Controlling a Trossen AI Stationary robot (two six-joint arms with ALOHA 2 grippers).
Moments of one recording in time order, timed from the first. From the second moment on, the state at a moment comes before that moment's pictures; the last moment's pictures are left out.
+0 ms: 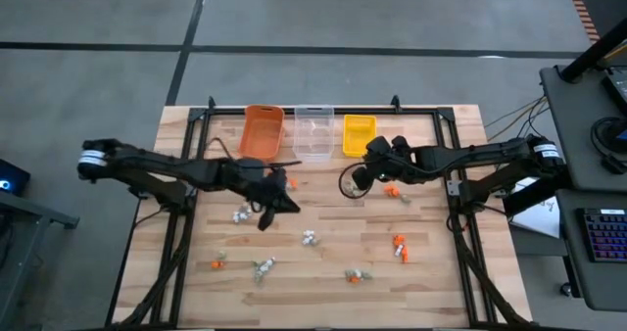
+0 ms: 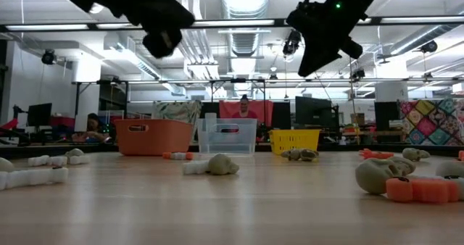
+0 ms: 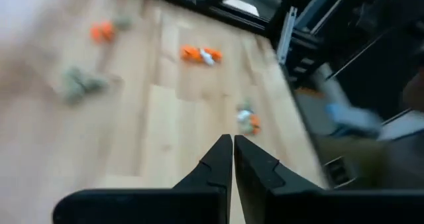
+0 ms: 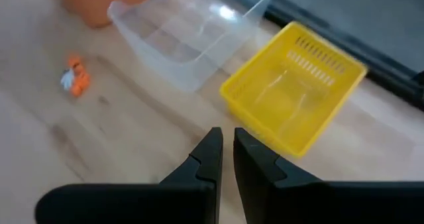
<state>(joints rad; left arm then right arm) -0.05 1.22 0.76 0.00 0.22 -0.27 -0.02 1.35 1.00 -0.61 0.52 0.66</state>
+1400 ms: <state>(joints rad) -0.04 1.22 0.81 -0.08 -0.02 -0.14 -0.04 1.35 0.99 -0.73 0.28 0.30</state>
